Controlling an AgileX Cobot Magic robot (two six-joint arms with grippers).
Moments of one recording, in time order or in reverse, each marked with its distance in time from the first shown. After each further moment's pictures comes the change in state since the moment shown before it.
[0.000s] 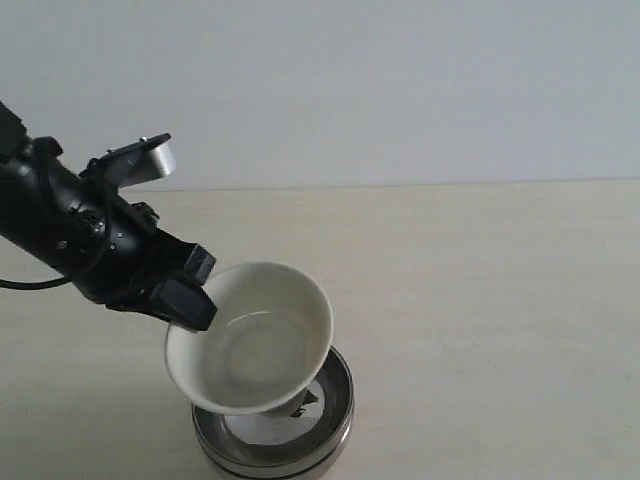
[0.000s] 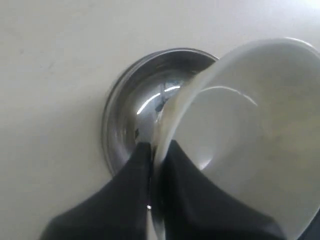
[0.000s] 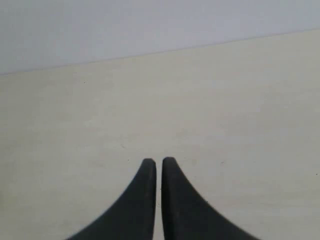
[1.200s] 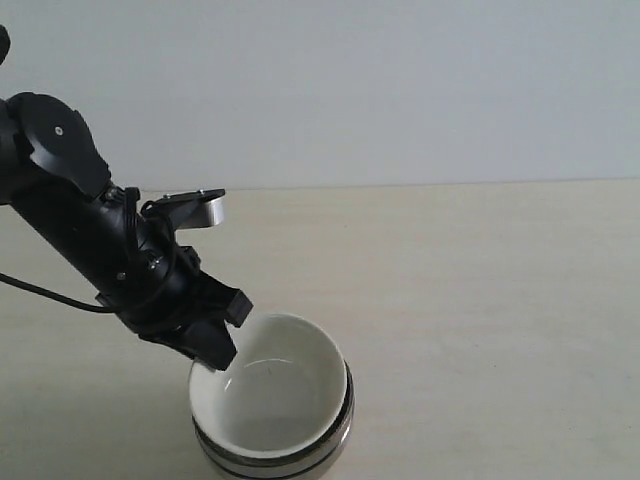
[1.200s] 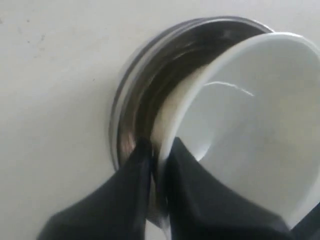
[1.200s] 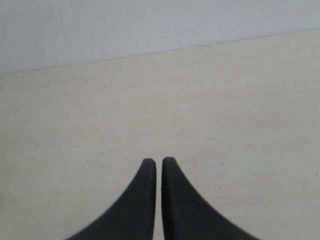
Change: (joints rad) left arm -0.054 0.167 -0.062 0.087 0.013 -0.062; right arm 0.000 0.000 0.000 0.000 0.000 0.000
